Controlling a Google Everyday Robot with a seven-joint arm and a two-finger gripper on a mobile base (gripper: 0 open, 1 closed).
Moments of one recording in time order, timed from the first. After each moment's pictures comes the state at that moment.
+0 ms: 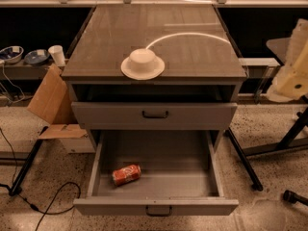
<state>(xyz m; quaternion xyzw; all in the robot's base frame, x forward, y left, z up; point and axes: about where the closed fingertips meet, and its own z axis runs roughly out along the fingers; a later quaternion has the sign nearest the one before) 0.401 -0.167 1.092 -0.61 0.73 -0.13 0.28</state>
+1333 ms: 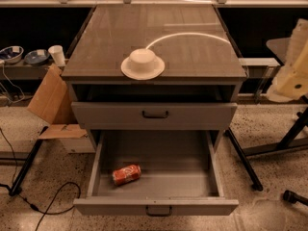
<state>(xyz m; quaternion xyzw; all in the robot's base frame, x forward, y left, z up) 0.401 -0.167 1.092 -0.61 0.73 -0.13 0.28</state>
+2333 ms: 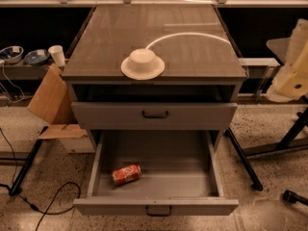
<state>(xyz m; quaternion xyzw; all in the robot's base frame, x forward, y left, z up) 0.401 -0.167 1.092 -0.61 0.73 -0.13 0.28</state>
